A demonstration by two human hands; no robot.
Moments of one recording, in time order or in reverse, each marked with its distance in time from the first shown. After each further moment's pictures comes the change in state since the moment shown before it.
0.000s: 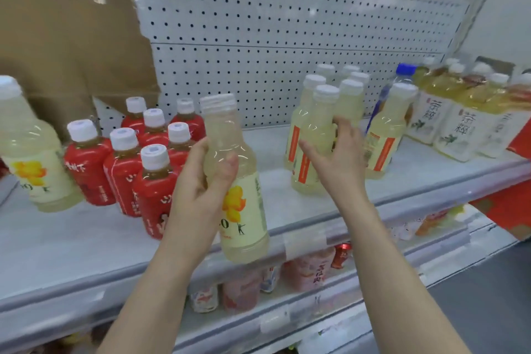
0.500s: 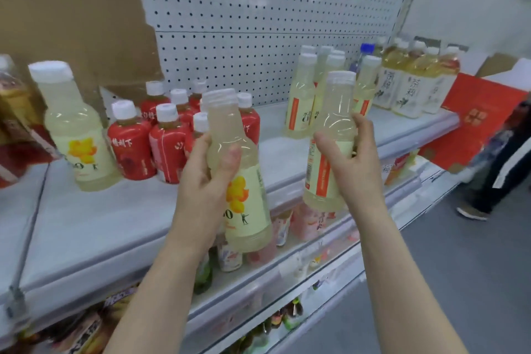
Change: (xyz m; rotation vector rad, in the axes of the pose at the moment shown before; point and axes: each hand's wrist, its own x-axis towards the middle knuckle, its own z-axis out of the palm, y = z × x) left_hand -0.057 0.027 -0.079 -0.114 -0.143 -0.052; right_hand -0.152 -0.090 -0.039 0.306 0.165 0.206
